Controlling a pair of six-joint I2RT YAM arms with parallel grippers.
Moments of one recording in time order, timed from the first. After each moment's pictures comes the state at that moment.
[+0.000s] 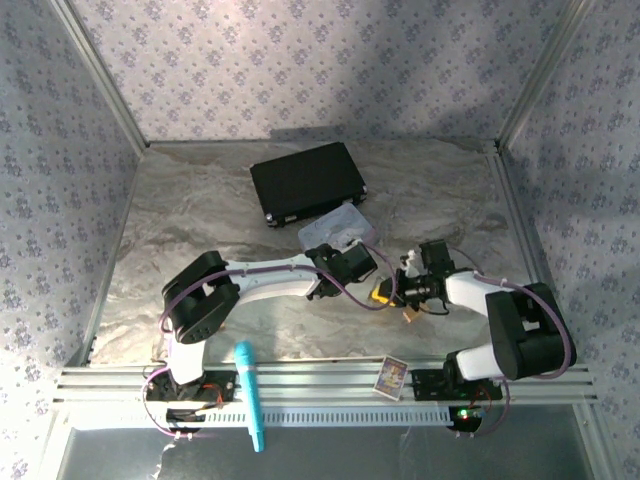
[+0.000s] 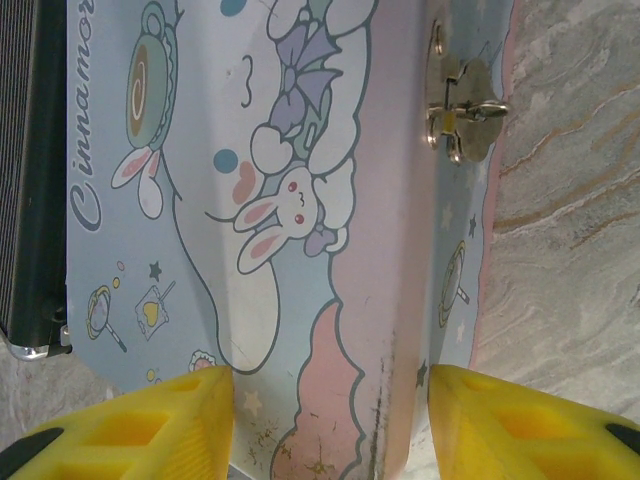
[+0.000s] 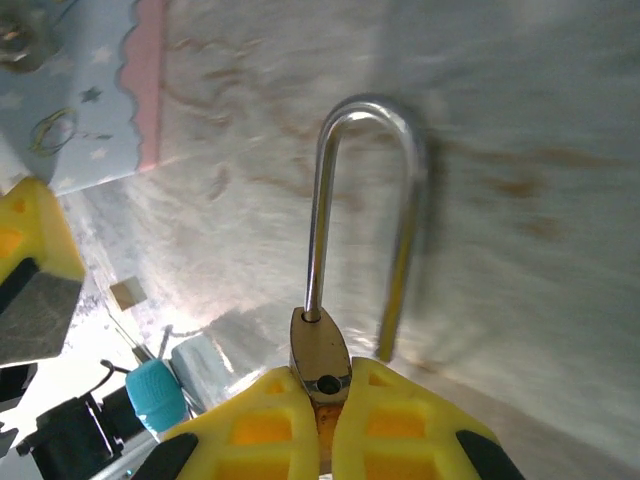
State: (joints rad) left arm -1.10 1.89 1.29 -0.59 -0.65 0.01; right arm 0.24 1.39 0.47 -0.18 -0.76 0.68
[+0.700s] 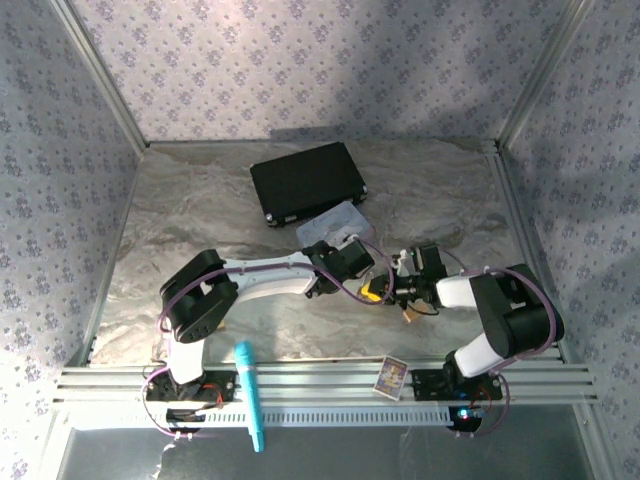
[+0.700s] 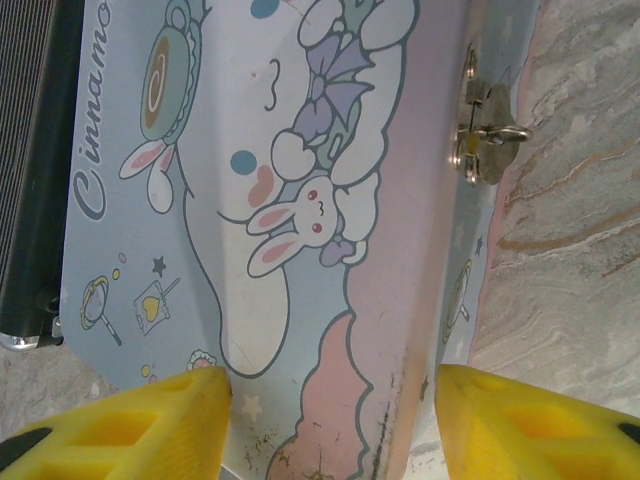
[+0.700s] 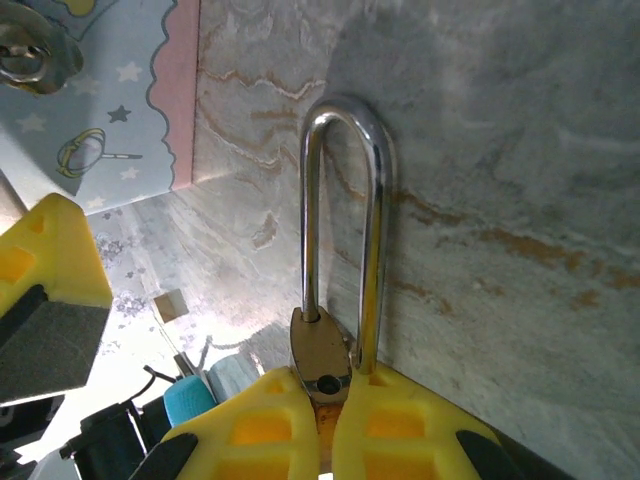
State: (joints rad) left arm -1.08 1.89 1.27 -0.55 -0.64 -0.04; right arm 0.27 1.53 0.39 0.19 -0.81 0.85
